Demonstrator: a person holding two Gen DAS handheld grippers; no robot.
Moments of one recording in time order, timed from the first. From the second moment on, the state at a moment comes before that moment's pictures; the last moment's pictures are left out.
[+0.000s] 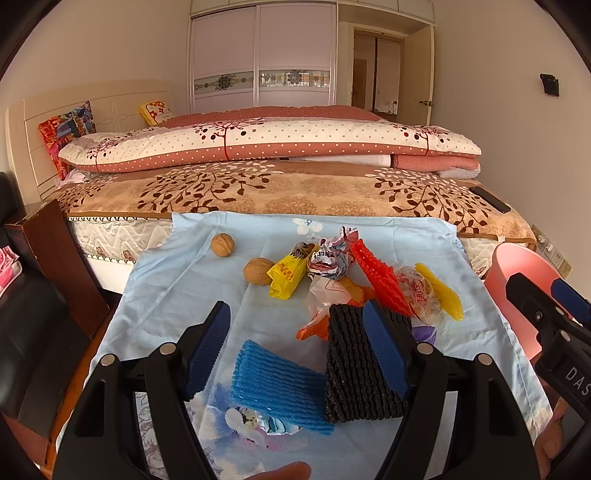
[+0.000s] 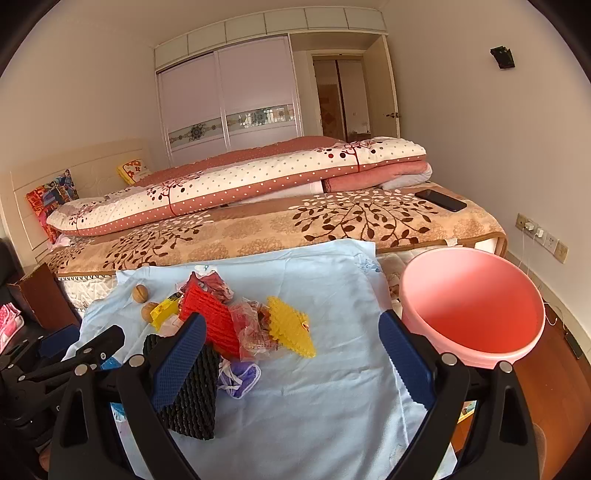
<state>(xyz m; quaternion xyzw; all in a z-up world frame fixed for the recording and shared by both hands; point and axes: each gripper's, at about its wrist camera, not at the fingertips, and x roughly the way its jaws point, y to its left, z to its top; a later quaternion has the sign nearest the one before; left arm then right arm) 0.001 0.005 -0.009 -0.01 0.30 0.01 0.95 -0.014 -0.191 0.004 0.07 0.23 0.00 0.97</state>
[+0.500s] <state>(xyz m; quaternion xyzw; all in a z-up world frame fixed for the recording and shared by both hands) 0.000 0.004 -0.005 -0.01 0.30 0.01 0.95 -0.016 -0.192 0.007 0.07 0.23 -0.01 0.97</state>
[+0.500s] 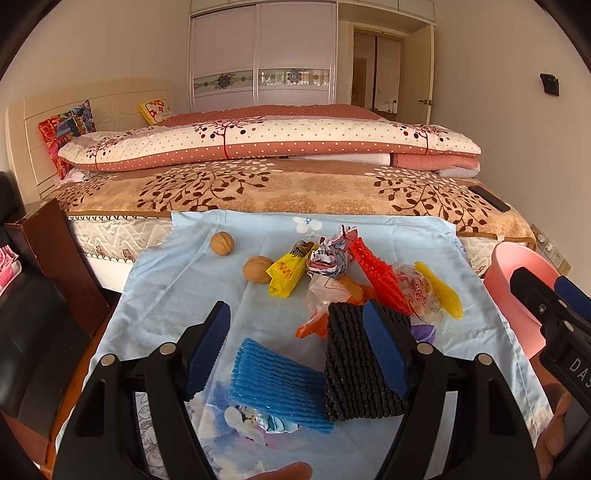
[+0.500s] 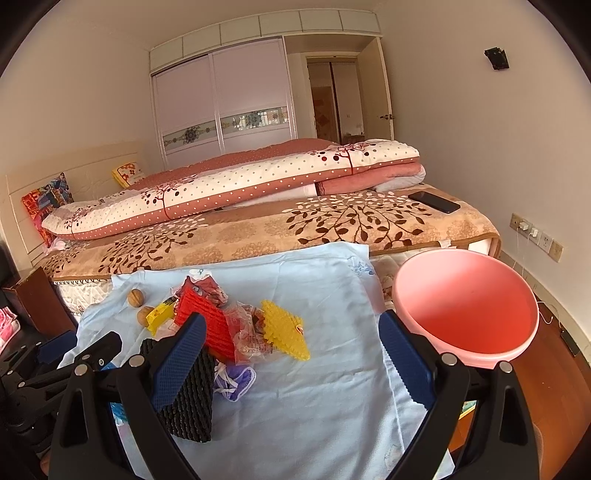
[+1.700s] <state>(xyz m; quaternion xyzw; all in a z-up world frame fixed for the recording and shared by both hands) -0.005 -0.005 -0.003 0.00 0.30 0.00 0.95 -0.014 -0.209 0.001 0.08 0.25 -0.06 0.96</state>
